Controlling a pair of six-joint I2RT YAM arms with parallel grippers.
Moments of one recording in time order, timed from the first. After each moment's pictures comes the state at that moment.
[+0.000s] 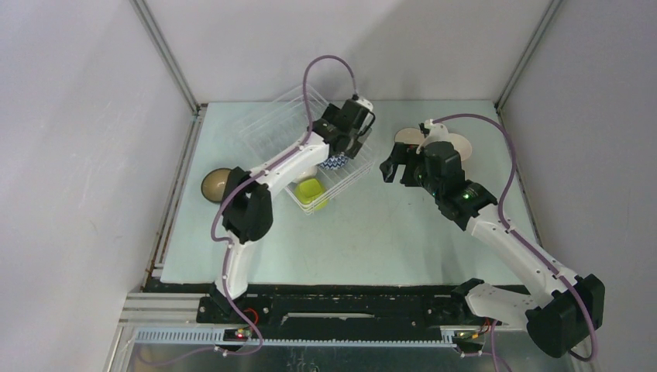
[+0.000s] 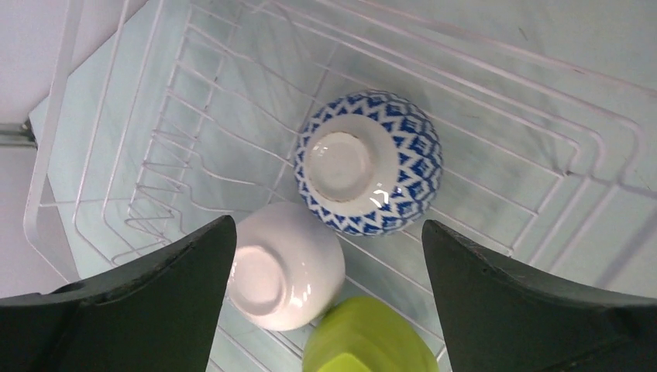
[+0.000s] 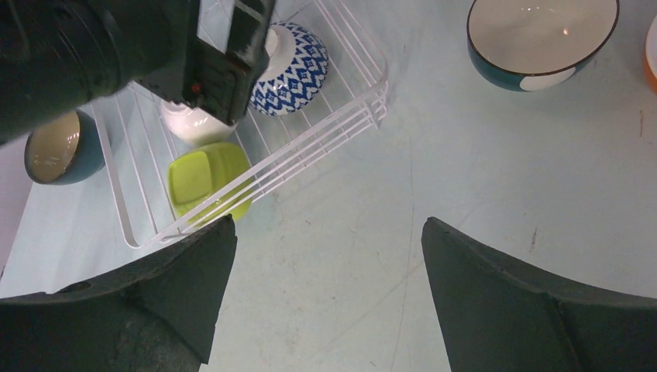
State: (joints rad) left arm -0.69 2.10 1.94 -0.64 -0.51 0.06; right arm 0.51 1.10 0.96 -0.29 0.12 0.45
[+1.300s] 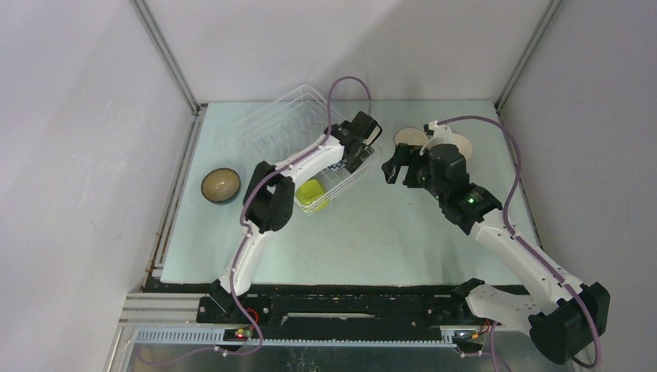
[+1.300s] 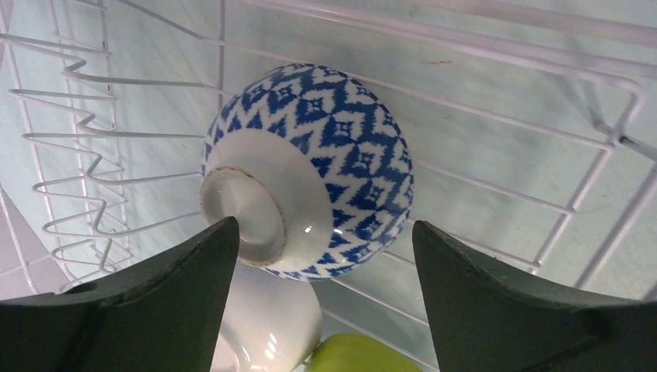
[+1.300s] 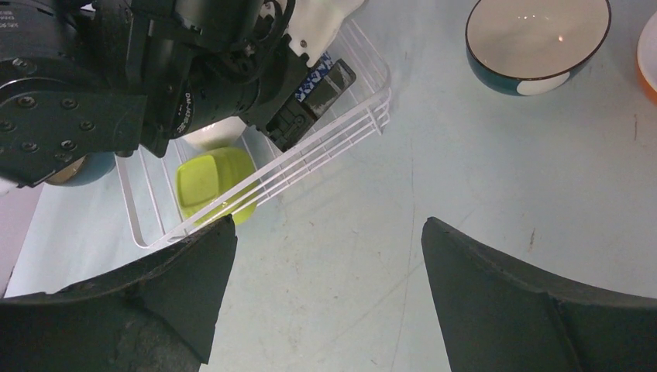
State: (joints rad) left arm -0.70 2.34 2.09 -0.77 -0.41 0.21; right arm 0.51 1.06 0.95 -0.29 0.12 0.45
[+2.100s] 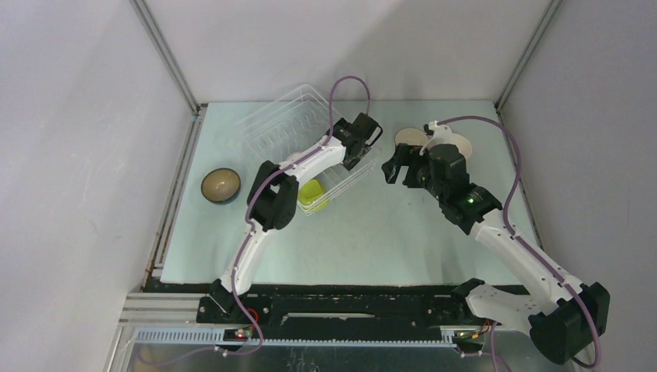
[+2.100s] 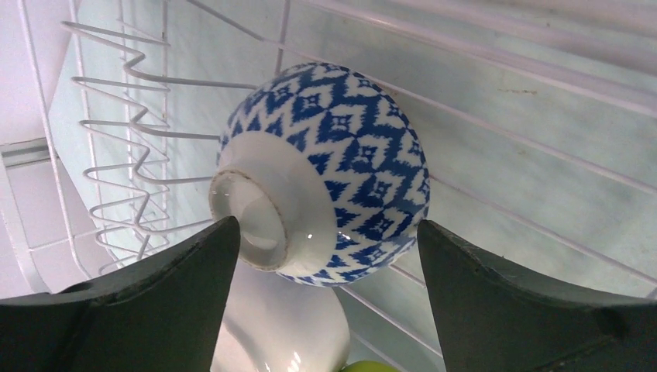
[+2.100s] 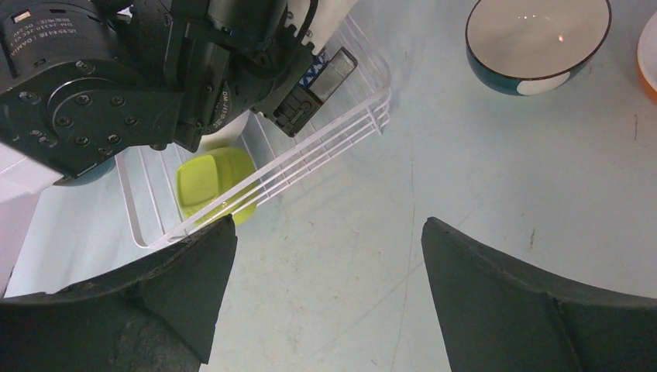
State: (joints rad) left arm -0.68 2.40 2.12 -0.74 -0.56 0.22; right arm 0.51 1.06 0.95 -0.29 0.12 0.45
